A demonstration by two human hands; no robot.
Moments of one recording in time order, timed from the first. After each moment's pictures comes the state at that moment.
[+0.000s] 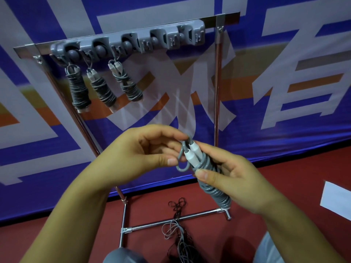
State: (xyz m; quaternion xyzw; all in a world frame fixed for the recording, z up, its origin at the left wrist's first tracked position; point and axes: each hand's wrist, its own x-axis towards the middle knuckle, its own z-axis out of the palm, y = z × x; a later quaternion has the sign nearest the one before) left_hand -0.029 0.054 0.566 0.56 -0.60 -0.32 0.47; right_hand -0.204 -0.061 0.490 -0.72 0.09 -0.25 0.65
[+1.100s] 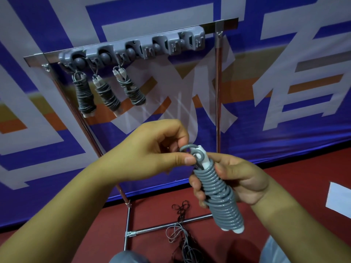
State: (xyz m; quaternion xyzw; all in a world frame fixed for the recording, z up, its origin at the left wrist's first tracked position) left_hand -0.033 0.046 0.581 0.57 -0.72 -0.19 0.36; right_hand -0.189 -0.081 0.482 -0.46 -0.14 0.00 0.88
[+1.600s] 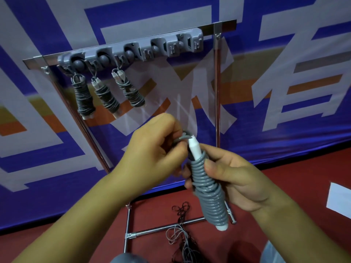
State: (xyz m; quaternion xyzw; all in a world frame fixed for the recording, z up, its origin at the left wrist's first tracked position) left_hand -0.052 0.043 0.565 0.60 -0.68 0.08 0.42; right_hand -0.196 -0.064 0.495 -0.50 -0.05 -0.15 0.85
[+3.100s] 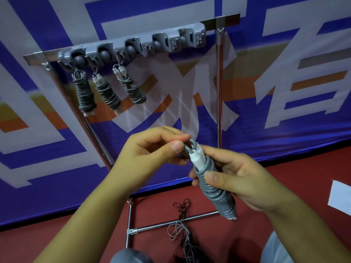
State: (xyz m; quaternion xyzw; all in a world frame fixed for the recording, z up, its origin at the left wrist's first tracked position) left_hand -0.043 0.054 0.551 0.49 -0.57 -0.29 0.59; right_hand -0.209 -0.054 0.504 -0.66 0.02 -0.21 0.72
